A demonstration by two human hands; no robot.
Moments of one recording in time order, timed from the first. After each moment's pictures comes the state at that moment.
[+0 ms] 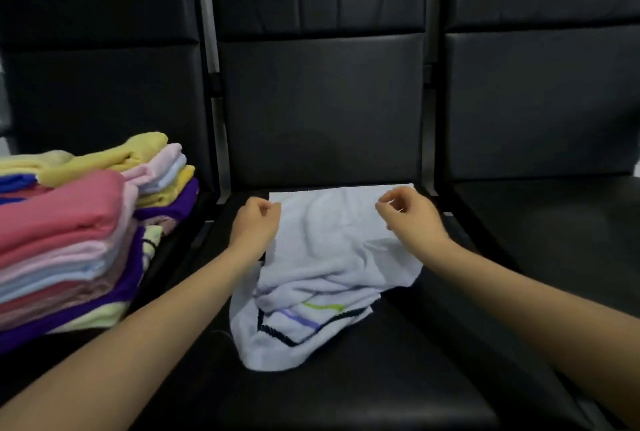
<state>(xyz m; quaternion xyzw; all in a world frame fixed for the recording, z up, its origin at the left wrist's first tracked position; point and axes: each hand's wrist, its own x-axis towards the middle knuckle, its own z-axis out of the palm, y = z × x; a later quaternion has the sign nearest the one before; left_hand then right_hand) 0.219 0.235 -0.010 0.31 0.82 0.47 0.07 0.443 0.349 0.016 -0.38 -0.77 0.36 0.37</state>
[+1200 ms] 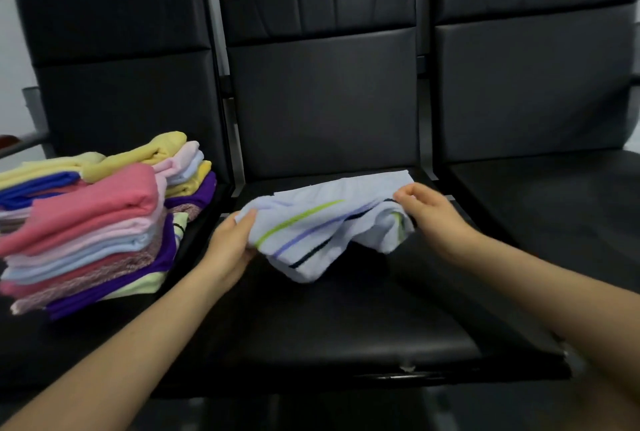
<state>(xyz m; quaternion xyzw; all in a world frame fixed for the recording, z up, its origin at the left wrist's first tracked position) 0.248 0.132 -0.010 0.28 0.61 0.69 0.27 0.491 0.303 0.015 -0.29 -0.70 0.54 0.38</state>
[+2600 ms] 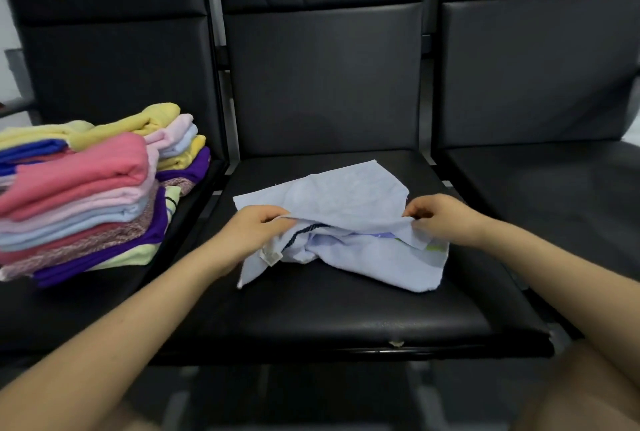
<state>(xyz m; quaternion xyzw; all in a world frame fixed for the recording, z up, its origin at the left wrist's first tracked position) 0.278 0.125 -0.002 0.48 0.75 0.40 0.21 0.523 0.330 0.002 -0.36 -0.87 0.31 0.11</state>
